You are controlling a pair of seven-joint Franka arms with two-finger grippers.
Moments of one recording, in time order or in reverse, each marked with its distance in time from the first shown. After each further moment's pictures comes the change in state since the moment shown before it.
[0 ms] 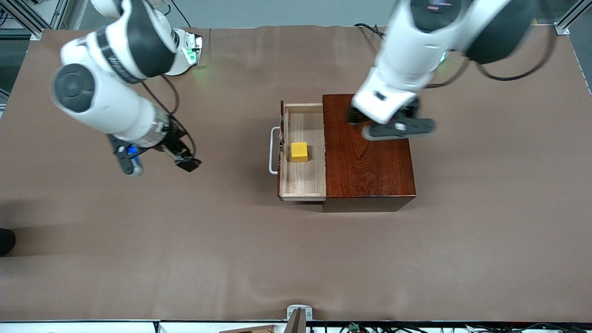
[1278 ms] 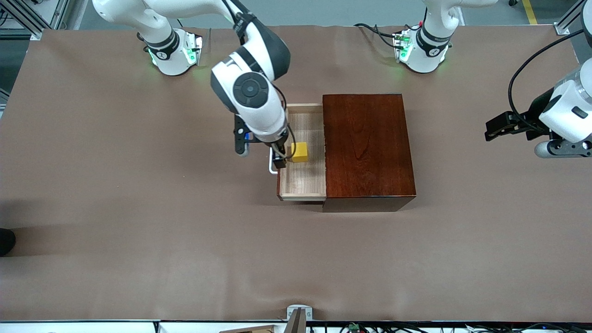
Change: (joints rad) left arm 0.403 -0.109 0.001 -0.090 0.000 -0.038 0.435; right arm 0.313 0.264 -0.001 0.095 -0.001 0.230 0.683
